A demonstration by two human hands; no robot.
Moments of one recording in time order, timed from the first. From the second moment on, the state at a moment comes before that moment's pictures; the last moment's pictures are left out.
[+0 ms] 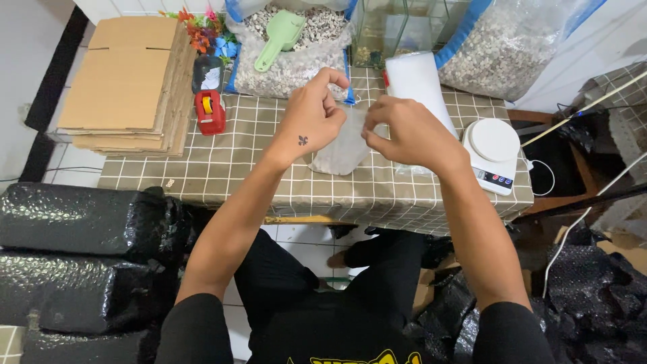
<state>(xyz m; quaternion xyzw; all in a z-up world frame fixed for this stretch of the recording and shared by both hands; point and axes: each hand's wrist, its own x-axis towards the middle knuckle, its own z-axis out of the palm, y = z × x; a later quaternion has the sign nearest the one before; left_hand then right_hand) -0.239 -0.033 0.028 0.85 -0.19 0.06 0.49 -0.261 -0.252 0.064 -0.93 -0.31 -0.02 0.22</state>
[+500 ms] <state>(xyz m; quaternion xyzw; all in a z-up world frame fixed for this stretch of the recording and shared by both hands) -0.250 -0.036 0.047 0.89 -0.17 0.09 0.41 -0.265 -0.260 0.072 -0.95 -0.23 -0.03 0.20</state>
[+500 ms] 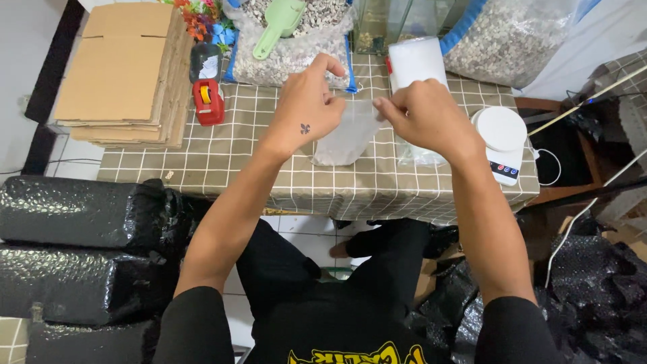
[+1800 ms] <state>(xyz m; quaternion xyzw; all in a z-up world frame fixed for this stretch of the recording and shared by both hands) -0.253 -0.070 0.113 0.76 -0.34 0.15 0.53 -0.241 -0.271 -0.057 -0.72 -0.18 -0.10 0.67</state>
